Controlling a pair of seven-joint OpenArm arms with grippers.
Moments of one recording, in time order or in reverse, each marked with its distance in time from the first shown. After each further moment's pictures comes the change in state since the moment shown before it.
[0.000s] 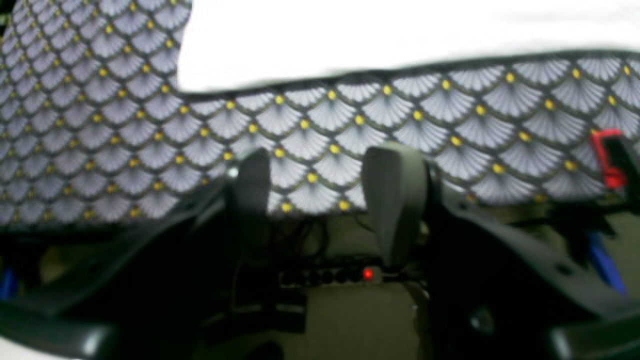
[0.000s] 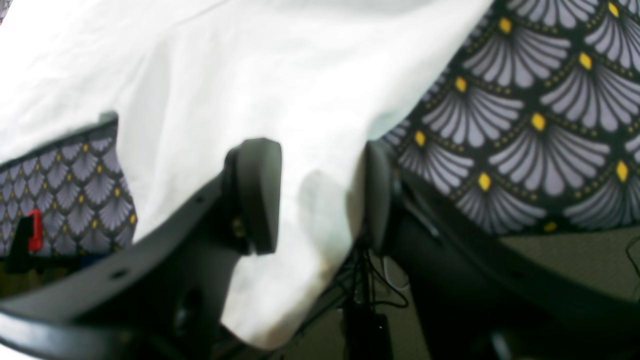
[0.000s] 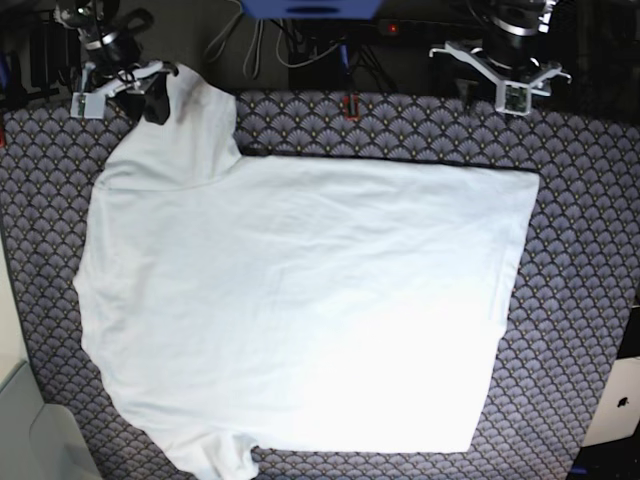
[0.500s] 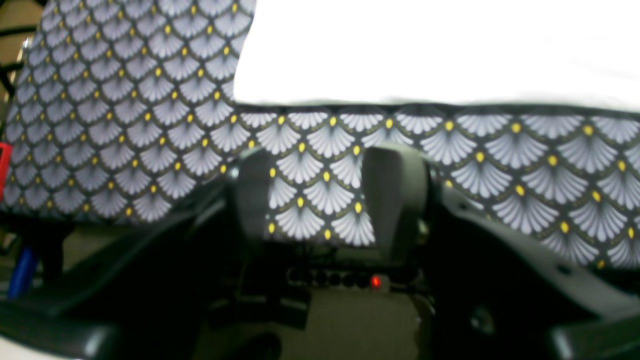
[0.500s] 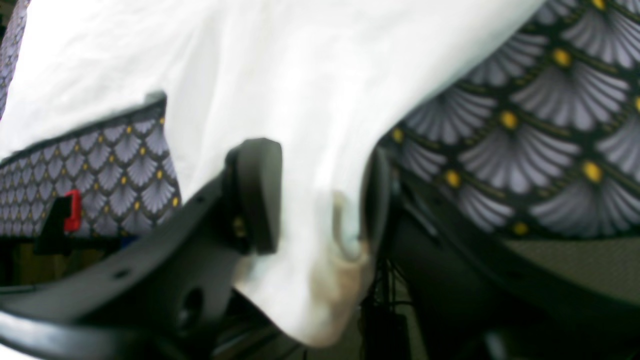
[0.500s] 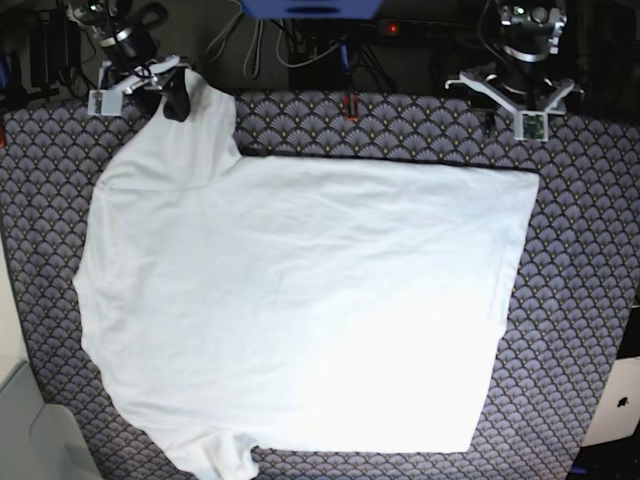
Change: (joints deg) left arm -7.5 2.8 -3.7 -0.2 0.0 0.1 9.2; right arm -0.2 0.1 -5.0 0.1 0.5 0.0 1.2
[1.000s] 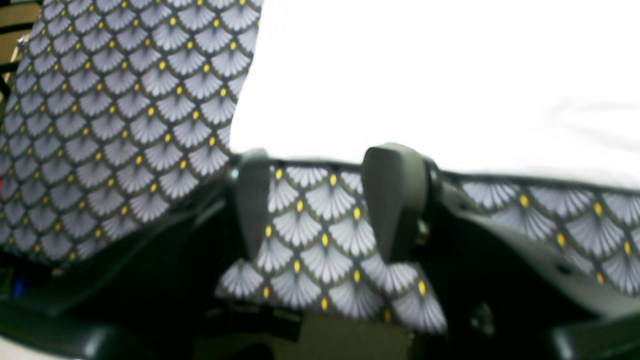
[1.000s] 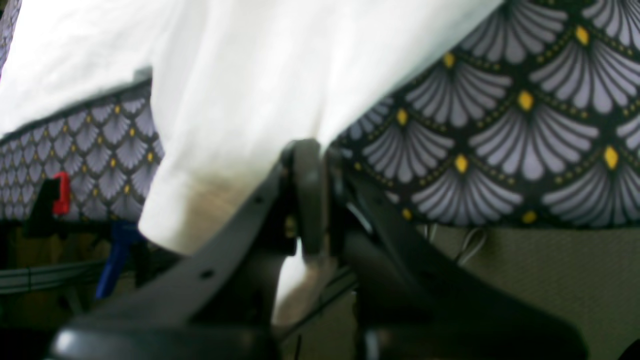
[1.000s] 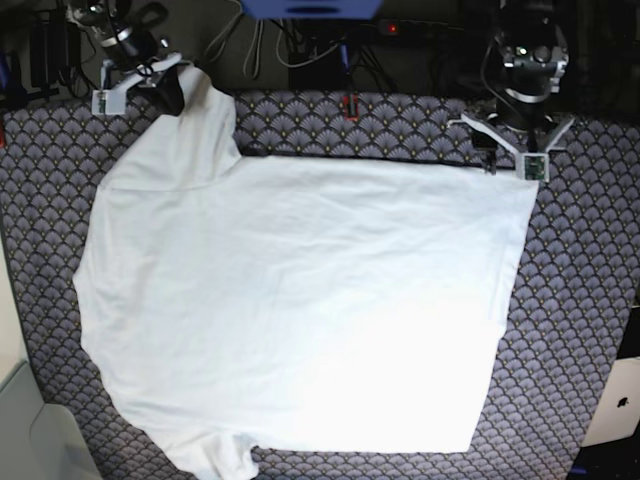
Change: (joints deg) left arm -9.8 0.0 0.0 -3.0 0.1 0.1 5.7; right arm 0.0 0.7 0.1 -0.2 -0.5 0.2 -1.8
